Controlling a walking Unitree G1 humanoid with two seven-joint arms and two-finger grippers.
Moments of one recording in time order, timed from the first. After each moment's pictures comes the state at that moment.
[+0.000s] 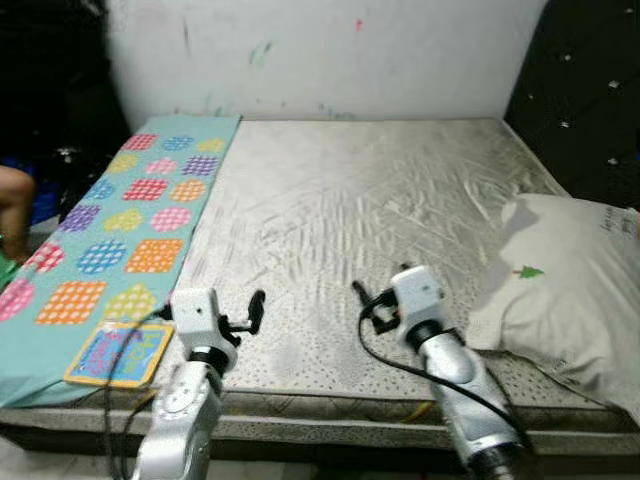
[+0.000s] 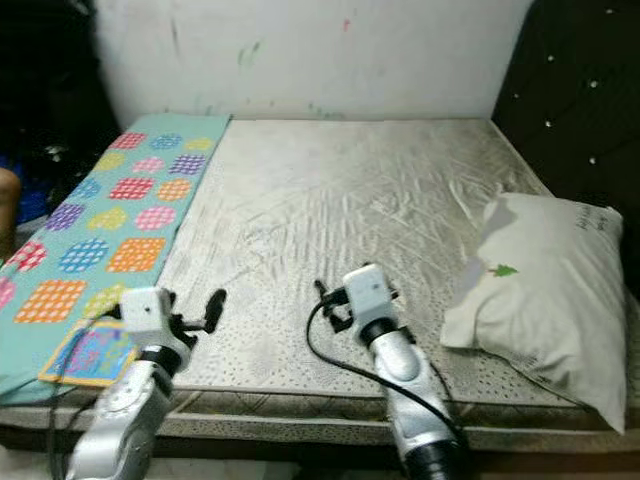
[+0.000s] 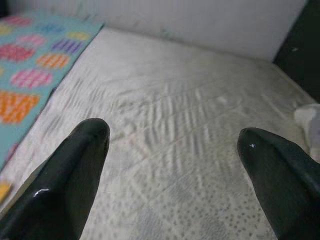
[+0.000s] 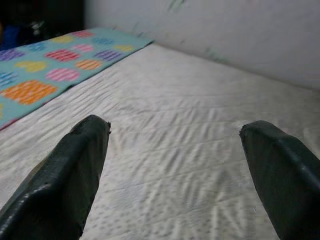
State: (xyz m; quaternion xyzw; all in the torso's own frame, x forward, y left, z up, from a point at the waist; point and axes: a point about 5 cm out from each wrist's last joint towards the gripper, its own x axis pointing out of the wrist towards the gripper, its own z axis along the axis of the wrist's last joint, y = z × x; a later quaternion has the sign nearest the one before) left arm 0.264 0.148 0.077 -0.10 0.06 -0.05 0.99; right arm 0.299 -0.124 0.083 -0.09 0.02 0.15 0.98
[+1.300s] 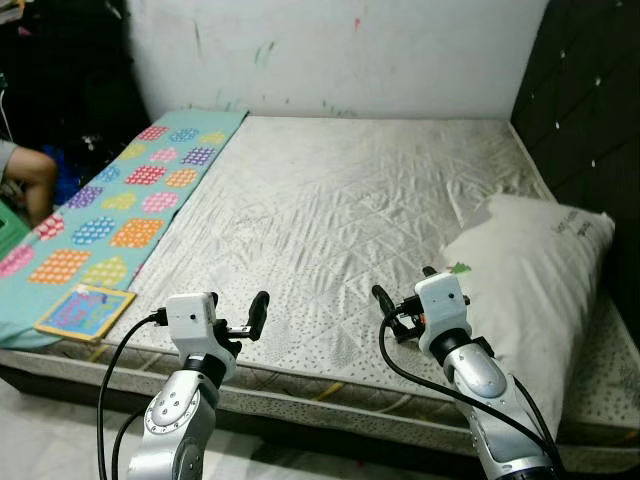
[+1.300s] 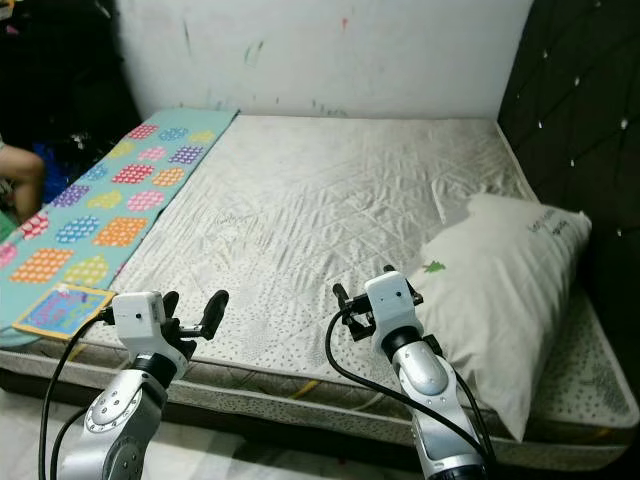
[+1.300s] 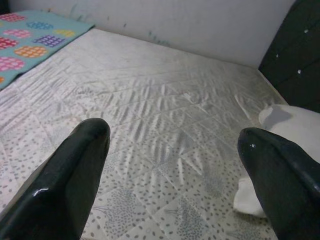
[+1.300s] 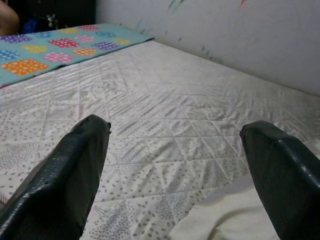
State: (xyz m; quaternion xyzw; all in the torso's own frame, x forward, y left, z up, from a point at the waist) left arm 0.251 0.148 0.080 -0.13 0.06 -0.07 0.99; right arm 0.284 -0.138 0.086 -0.11 0.03 0.15 0.98
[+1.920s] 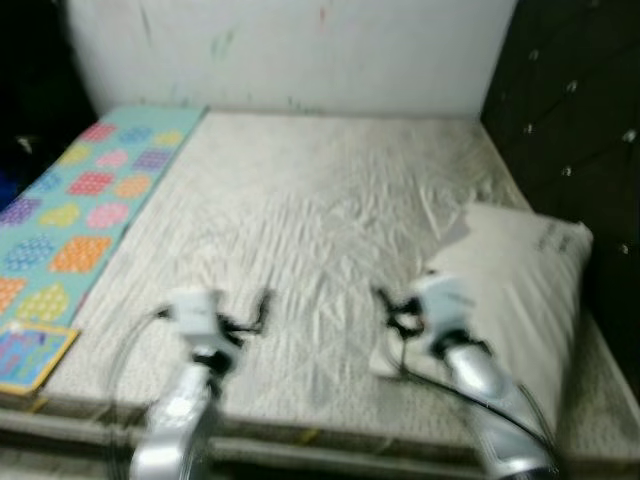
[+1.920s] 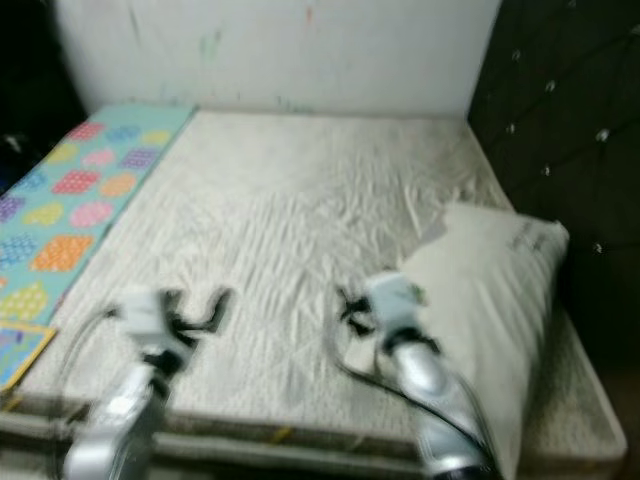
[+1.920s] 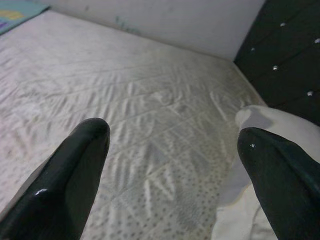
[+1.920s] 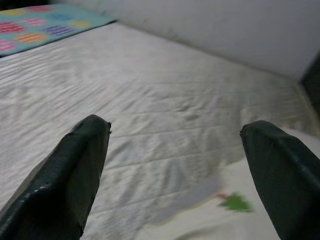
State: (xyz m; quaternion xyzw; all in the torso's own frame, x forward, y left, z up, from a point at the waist) left arm 0.256 0.133 0.082 -0.14 0.07 -0.09 0.98; right arm 0.286 -0.150 0.083 -0.10 0.04 0.13 0.99
